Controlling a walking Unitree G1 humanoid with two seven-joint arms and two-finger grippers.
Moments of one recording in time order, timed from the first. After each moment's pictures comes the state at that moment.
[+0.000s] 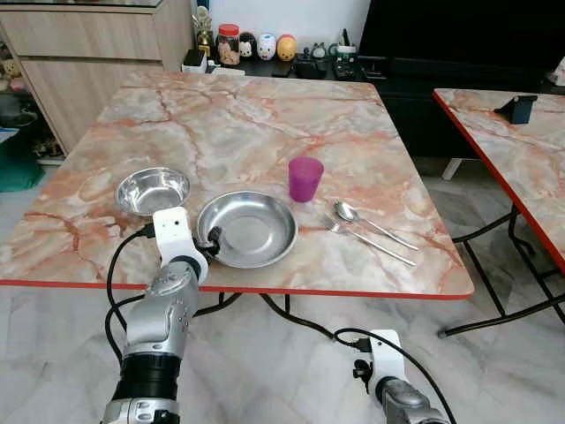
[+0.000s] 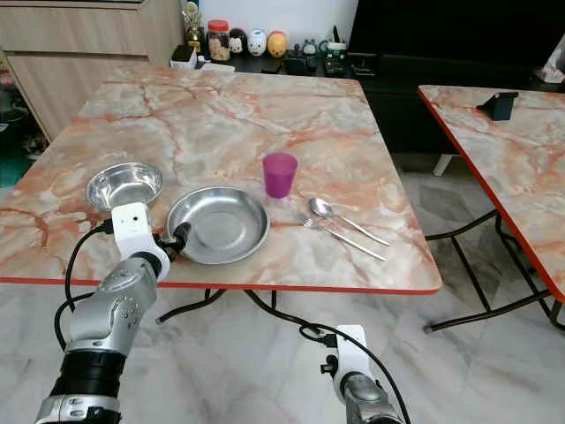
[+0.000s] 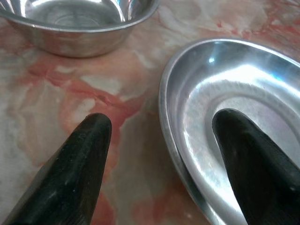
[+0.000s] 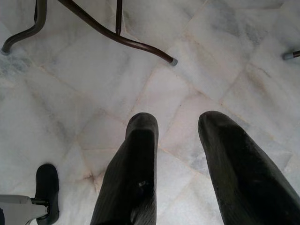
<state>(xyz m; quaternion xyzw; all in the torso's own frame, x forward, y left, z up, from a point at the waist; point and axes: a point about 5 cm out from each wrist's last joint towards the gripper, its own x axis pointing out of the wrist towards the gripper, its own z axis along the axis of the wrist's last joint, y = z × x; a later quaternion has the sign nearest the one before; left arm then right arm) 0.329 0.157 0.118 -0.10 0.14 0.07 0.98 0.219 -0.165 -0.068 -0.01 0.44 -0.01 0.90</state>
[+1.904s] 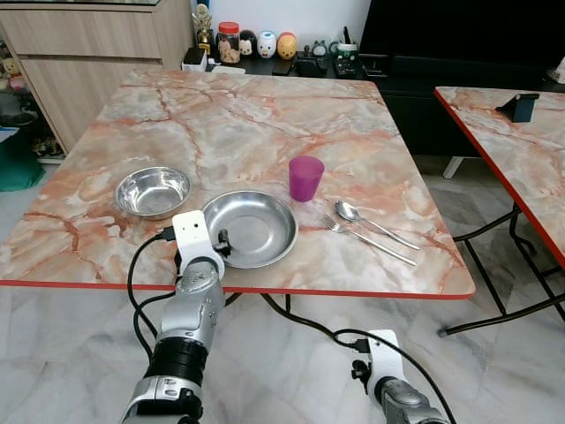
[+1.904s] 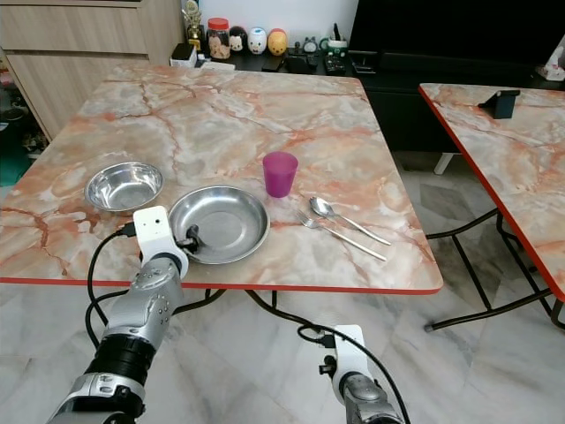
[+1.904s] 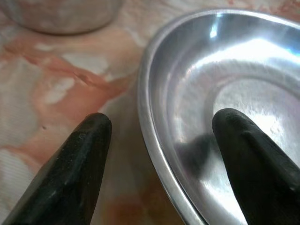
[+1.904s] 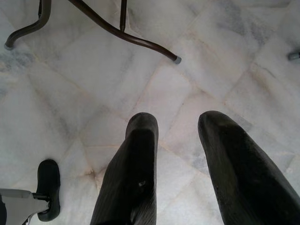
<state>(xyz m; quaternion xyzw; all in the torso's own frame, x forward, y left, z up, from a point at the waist) 0.339 0.130 0.095 -0.08 0.15 0.11 0.98 0.219 -0.164 -0.068 -0.02 0.44 0.01 0.90</state>
